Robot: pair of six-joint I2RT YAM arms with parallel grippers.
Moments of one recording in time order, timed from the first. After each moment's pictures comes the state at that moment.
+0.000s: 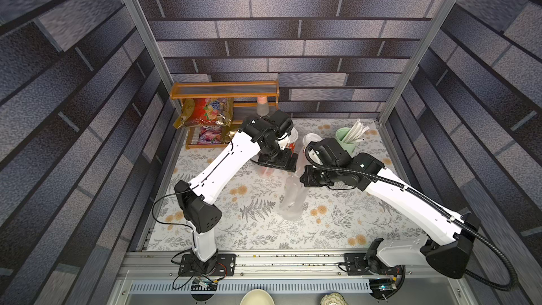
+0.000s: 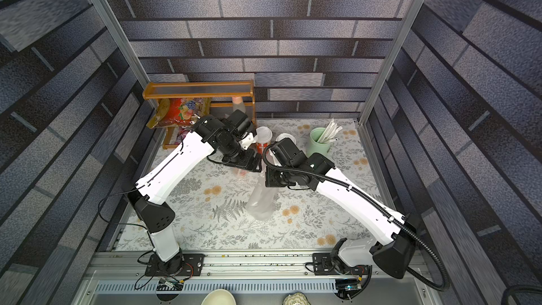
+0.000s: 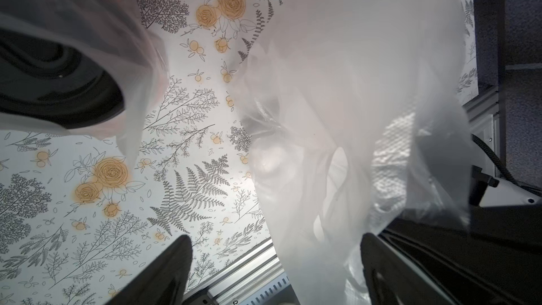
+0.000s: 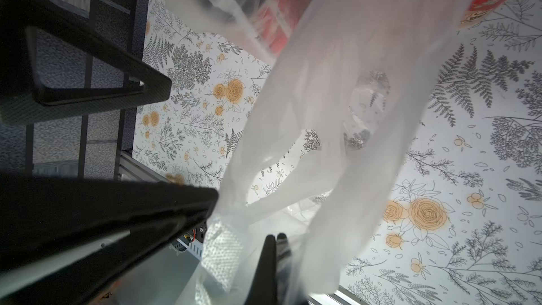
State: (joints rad) left arm -0.72 1.83 2.11 -1.52 0.25 -0.32; right arm 0.83 1.33 1.37 -0.97 -0.16 0.67
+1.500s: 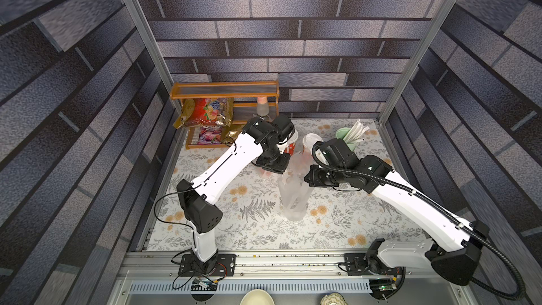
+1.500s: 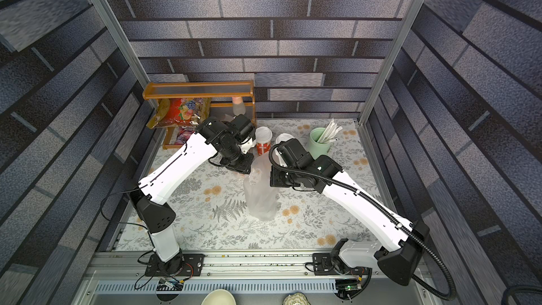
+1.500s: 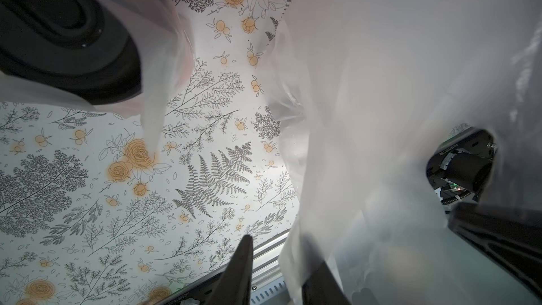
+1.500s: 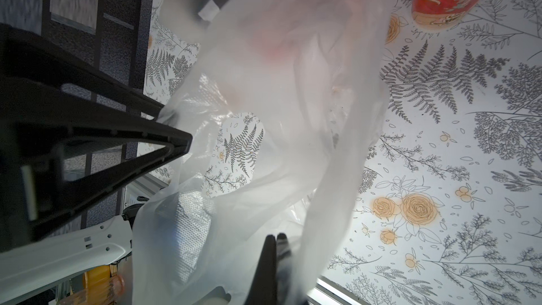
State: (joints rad) left arm -0.73 1.82 2.04 -1.55 0.16 -0.31; right arm 0.79 1.27 1.34 -0.97 -0.16 0.68
